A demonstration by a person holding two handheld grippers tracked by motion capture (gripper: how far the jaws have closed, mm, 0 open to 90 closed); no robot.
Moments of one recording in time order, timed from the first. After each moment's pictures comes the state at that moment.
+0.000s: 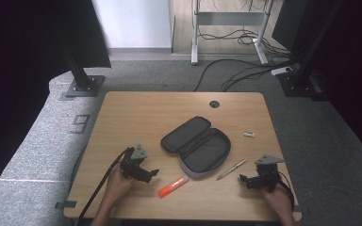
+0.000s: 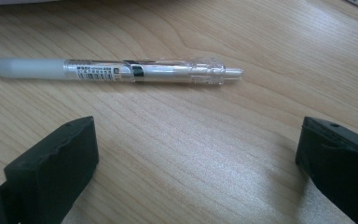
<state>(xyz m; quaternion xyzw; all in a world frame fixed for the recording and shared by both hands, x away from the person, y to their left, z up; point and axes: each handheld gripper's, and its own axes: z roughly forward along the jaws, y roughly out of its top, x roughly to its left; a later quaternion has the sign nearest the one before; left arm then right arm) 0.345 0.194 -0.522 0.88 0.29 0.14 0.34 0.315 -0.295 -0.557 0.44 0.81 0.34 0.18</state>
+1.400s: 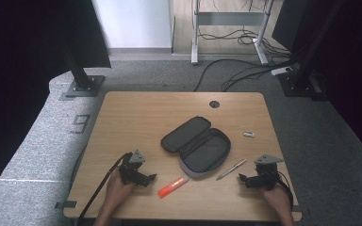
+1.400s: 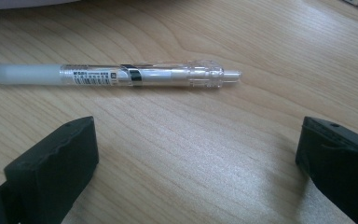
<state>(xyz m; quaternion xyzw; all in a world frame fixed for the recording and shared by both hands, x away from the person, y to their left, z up) 0.343 0.204 -0.548 0.88 0.32 0.11 0.33 0.316 -0.293 -0.556 0.45 0.81 0.34 0.18</state>
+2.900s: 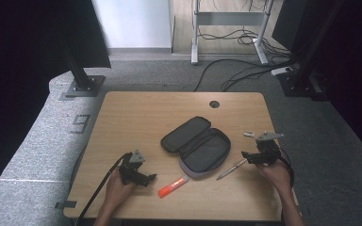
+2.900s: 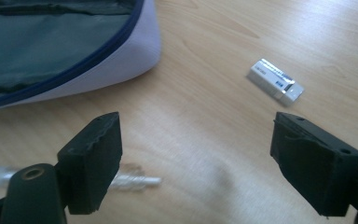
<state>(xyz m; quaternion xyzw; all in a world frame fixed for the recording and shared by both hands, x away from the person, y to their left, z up) 0.343 0.204 -0.548 0.88 0.32 0.11 0.33 0.377 -0.299 -0.511 0.44 0.81 0.33 0.20</state>
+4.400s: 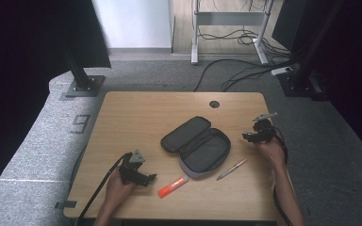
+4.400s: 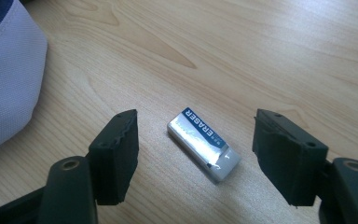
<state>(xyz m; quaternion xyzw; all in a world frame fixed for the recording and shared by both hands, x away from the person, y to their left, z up) 0.343 0.204 -0.548 0.88 0.32 0.11 0.33 0.471 -0.316 -0.526 0.45 0.82 0.30 0.19</state>
